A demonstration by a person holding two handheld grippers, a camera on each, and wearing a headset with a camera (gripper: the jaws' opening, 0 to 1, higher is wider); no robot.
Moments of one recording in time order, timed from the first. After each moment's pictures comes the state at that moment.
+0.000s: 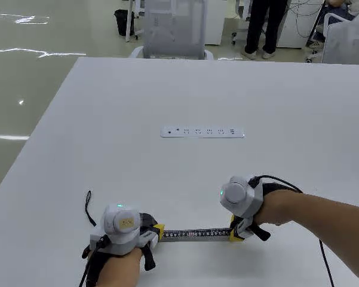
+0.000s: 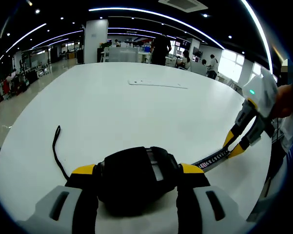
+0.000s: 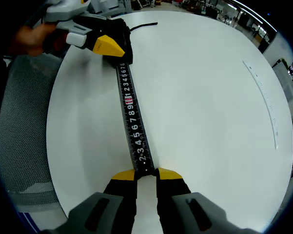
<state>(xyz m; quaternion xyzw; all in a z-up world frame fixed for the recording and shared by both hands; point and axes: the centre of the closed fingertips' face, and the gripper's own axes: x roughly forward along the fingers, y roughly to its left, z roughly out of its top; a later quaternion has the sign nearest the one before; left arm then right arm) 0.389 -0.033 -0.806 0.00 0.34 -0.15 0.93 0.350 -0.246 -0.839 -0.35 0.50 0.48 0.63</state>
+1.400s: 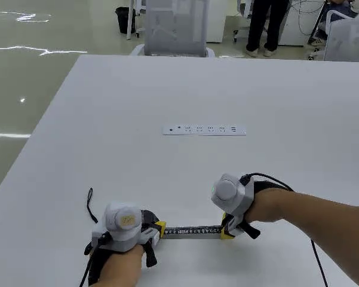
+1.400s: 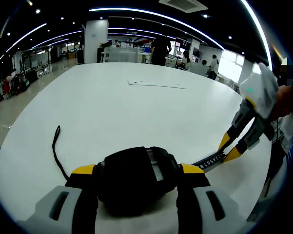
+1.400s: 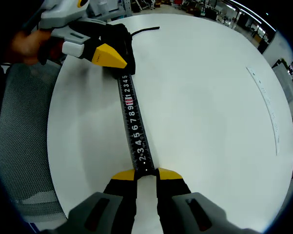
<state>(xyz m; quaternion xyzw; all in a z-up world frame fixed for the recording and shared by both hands) 0.390 -0.033 -0.807 0.00 0.34 -0.15 0.93 0.352 -0.220 -0.839 -0.34 0.49 0.48 0.64</state>
